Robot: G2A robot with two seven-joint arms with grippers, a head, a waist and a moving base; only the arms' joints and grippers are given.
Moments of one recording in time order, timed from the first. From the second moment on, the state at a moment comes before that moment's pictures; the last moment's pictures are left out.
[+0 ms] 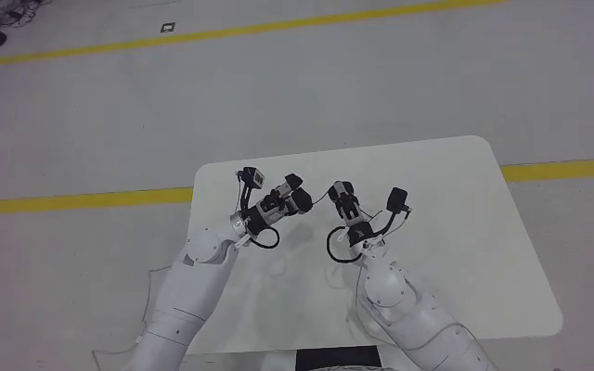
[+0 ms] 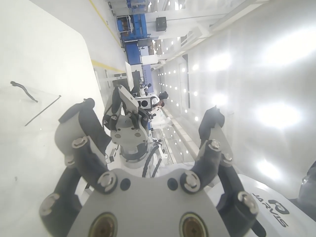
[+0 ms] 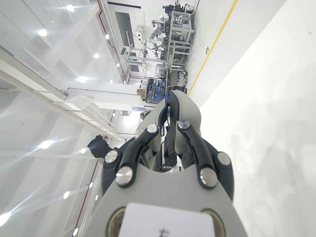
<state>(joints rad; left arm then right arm) 1.33 -1.18 -1.22 -1.46 -0.49 -0.34 -0.81 -1.49 -1.39 0.92 -1.64 -0.05 -0.06 -0.36</state>
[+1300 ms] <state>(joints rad) 1.33 -1.22 -1.20 -1.45 -0.50 -0.34 -0.82 -1.53 -1.43 0.90 -1.64 -0.15 -0.05 -0.38</state>
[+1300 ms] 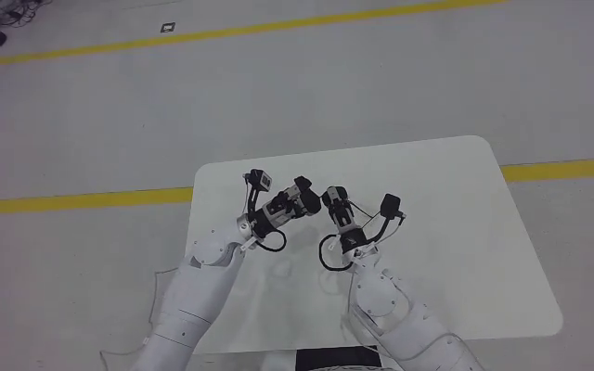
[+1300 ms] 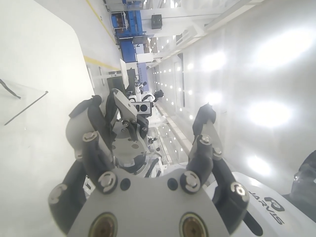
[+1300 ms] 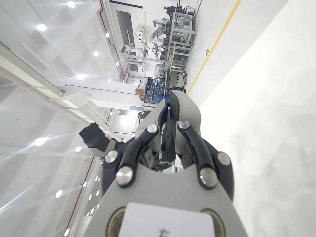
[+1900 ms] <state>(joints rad) 1.32 -1.23 -1.21 -1.44 -0.49 -0.34 -0.82 -1.52 -1.45 0.91 -1.61 -0.19 -0.05 -0.37</state>
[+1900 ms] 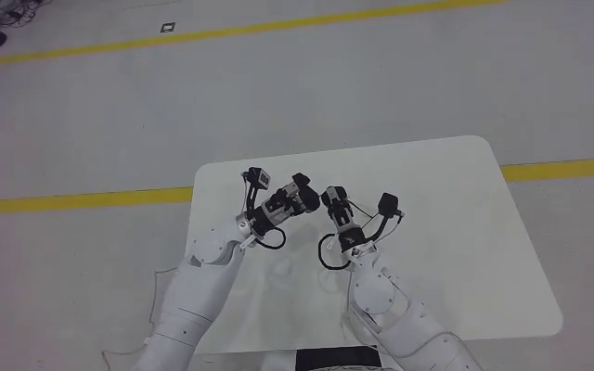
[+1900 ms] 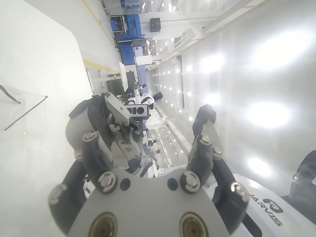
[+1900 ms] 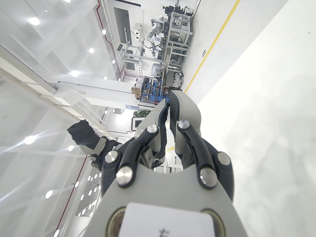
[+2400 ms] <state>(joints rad) 1.32 -1.24 -1.22 -1.43 -0.45 -0.34 -0.81 -1.52 -1.46 0.92 -1.60 -0.19 -0.07 -0.35</state>
